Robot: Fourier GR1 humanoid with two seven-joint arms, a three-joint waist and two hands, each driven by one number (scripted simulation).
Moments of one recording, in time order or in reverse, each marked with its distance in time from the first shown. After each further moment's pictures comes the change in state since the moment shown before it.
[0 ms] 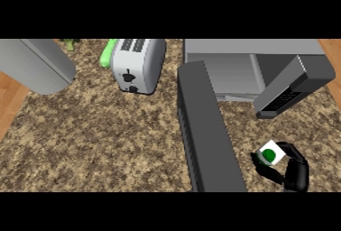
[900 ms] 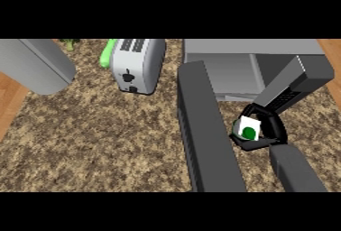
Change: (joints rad) left arm -0.010 0.018 0.084 0.021 0.074 -0.038 0.011; right arm -0.297 -0.064 0.228 0.017 0.111 0.412 0.088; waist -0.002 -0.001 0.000
